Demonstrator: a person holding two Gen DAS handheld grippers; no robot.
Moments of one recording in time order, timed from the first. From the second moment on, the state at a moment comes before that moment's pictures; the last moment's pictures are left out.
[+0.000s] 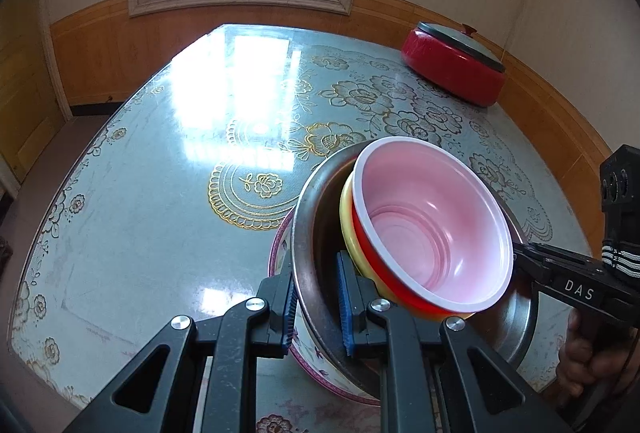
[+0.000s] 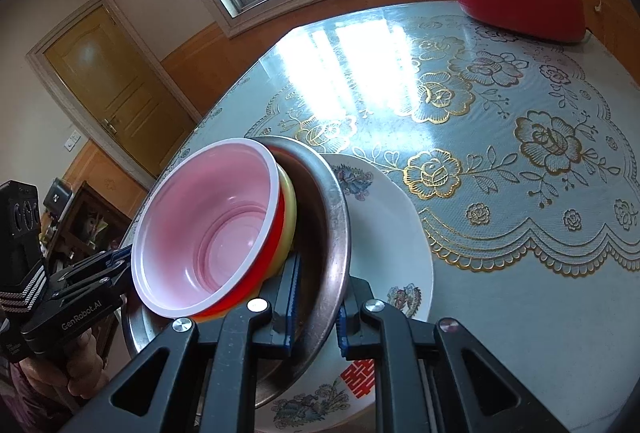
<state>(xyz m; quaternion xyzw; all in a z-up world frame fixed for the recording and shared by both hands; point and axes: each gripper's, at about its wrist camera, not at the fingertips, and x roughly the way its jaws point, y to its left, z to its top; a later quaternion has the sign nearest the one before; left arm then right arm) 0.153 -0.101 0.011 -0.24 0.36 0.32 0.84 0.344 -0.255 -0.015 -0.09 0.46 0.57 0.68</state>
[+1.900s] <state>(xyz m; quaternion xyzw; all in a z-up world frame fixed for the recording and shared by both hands) 0.174 -0.060 -0.001 -0.13 0.40 0.03 0.91 0.294 -0.288 -0.019 0.03 0.48 0.33 0.81</state>
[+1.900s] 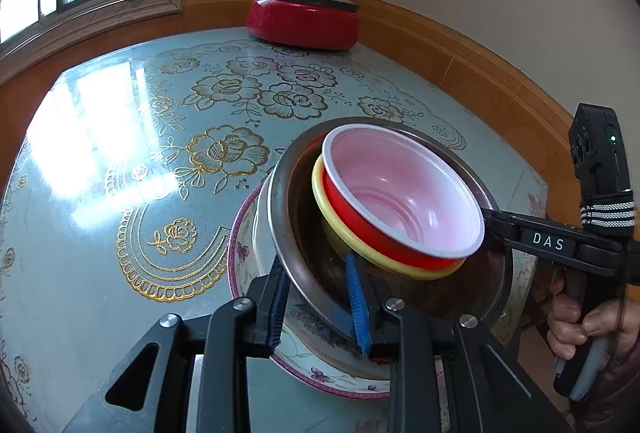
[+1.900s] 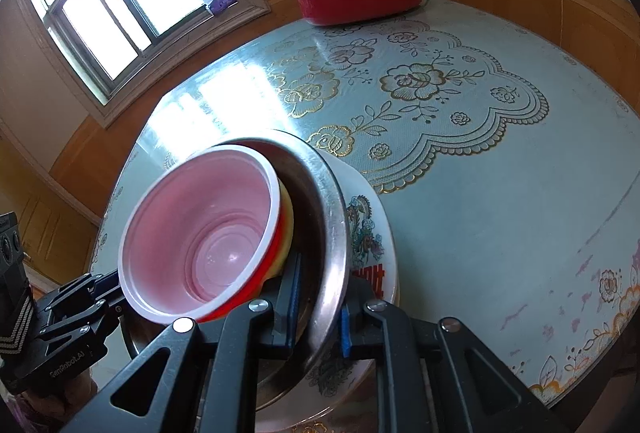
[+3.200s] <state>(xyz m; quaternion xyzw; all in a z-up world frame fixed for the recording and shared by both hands) 0.146 -0.009 -0.016 -0.19 0.40 0.10 0.89 0.355 -0.334 -0.057 0.29 0.51 0.27 0.76</state>
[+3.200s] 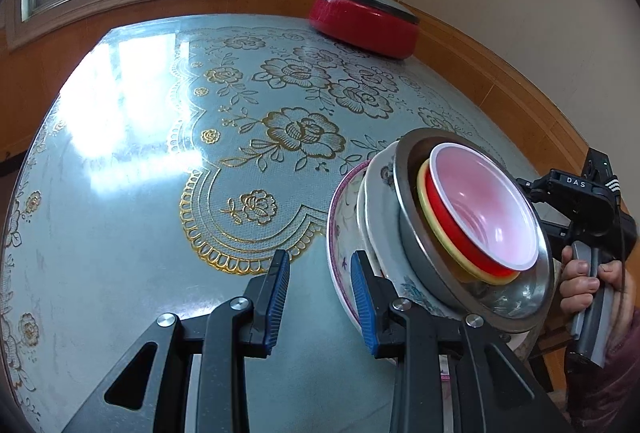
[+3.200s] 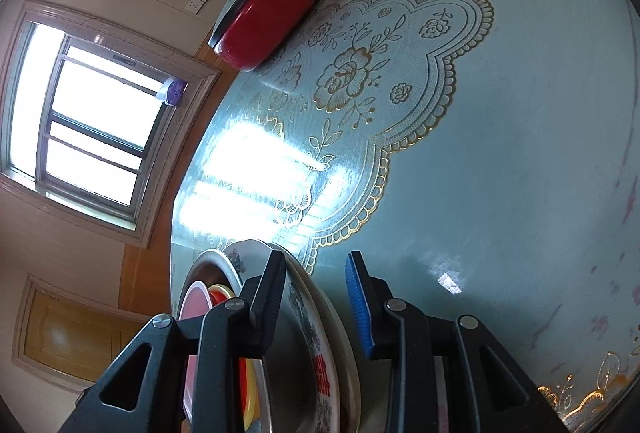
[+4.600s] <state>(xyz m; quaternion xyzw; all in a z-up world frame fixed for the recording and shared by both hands) 0.145 0.005 -0.006 -0.22 0.38 0.13 0.89 0.315 -0.326 -0.038 0.05 0.49 0.19 0.85</state>
